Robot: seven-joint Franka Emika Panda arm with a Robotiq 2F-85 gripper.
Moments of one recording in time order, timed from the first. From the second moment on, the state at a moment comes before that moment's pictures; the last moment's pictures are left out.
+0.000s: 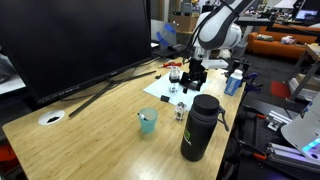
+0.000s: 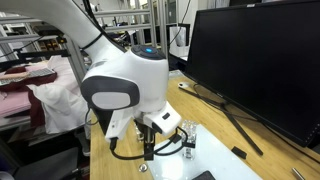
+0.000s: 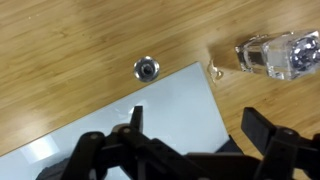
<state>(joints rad) 0.01 0.17 0.02 -2.48 0.39 2.60 0.08</state>
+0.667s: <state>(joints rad) 0.01 0.19 0.02 -2.48 0.39 2.61 0.08</state>
